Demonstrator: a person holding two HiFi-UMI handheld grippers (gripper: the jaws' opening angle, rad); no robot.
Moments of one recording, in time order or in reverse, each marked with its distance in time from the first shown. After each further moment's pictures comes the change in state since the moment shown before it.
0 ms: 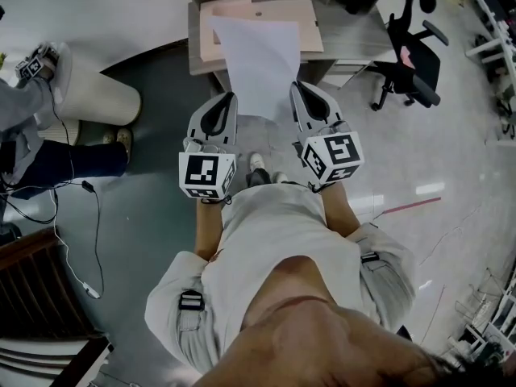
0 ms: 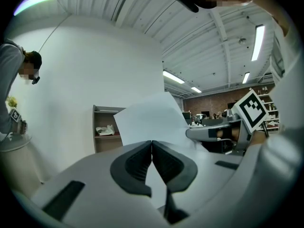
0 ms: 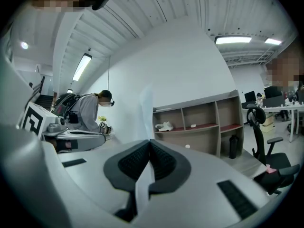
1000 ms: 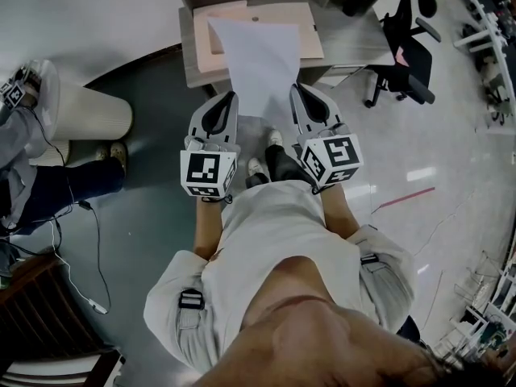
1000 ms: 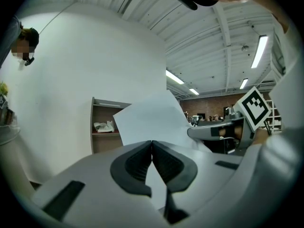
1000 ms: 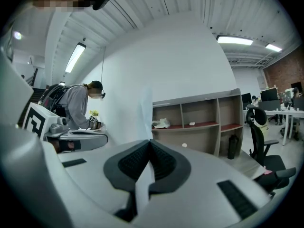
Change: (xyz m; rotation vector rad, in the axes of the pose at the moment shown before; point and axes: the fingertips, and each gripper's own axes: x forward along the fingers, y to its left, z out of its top) left arm 0.045 0.063 -0.013 -0.044 0.009 -0.072; right arm 0.065 0.000 -0.002 -0.024 0.052 -0.078
